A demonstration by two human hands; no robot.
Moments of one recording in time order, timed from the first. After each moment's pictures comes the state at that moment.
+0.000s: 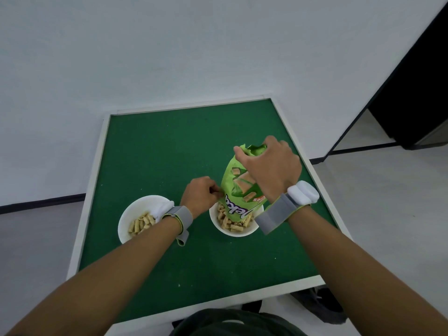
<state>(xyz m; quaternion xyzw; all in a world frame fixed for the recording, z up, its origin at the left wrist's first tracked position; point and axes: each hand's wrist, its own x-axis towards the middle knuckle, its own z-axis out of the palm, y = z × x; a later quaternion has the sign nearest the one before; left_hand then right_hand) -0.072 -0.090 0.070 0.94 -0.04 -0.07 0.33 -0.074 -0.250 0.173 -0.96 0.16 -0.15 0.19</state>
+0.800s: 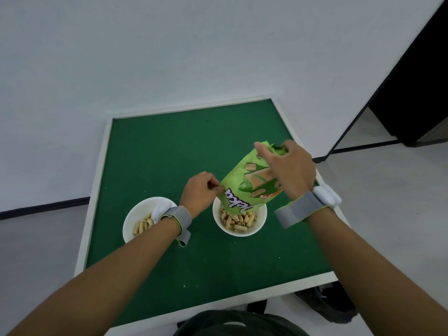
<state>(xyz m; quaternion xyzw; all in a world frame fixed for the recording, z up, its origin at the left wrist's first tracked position) -0.073 -0.085 0.080 0.92 0.00 -0.06 0.39 -0.073 -0.281 0.167 -0.91 0.21 -0.10 0.33</state>
